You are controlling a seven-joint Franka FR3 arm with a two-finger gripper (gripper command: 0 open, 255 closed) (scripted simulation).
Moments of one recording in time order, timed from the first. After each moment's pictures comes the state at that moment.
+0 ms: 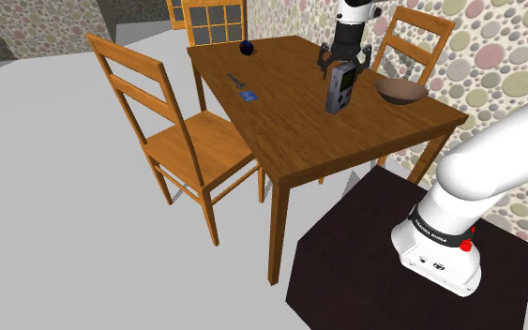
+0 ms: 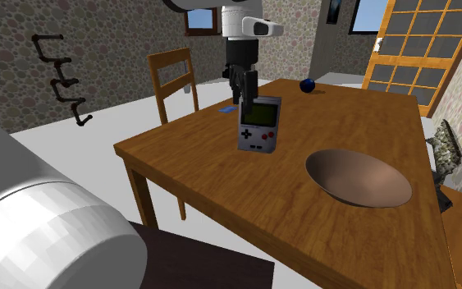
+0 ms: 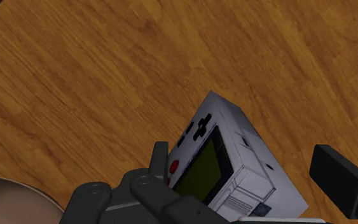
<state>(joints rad) -0.25 -0.36 0.01 -2.28 -0.03 1.91 0.79</state>
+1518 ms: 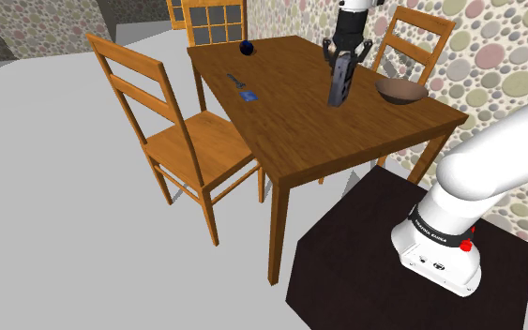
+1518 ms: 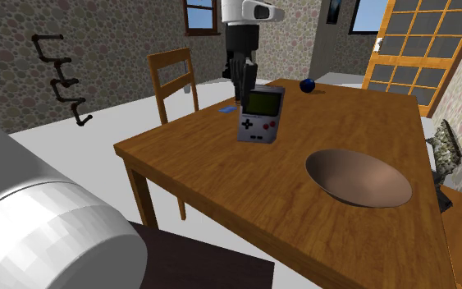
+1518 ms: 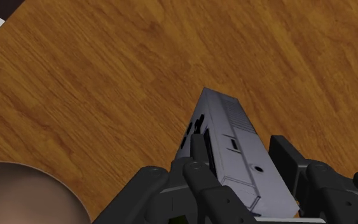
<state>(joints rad) -0.25 -0.37 0.01 -2.22 -0.03 1.84 0.79</state>
